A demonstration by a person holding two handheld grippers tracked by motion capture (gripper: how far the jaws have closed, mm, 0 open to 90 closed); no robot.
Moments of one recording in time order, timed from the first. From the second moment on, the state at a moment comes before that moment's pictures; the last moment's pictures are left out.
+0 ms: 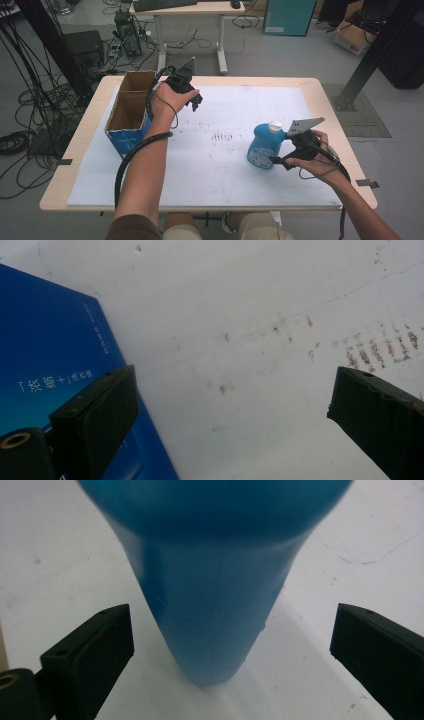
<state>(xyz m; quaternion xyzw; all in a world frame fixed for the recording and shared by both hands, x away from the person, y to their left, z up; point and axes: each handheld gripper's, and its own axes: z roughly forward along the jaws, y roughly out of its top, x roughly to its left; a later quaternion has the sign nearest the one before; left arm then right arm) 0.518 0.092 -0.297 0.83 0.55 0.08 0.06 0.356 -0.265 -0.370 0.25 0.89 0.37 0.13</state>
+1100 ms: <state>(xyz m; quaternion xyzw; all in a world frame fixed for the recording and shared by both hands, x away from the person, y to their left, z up) 0.519 0.090 -0.293 0.83 0.55 0.08 0.07 0.359 -0.255 -0.389 0.25 0.86 0.41 0.14</state>
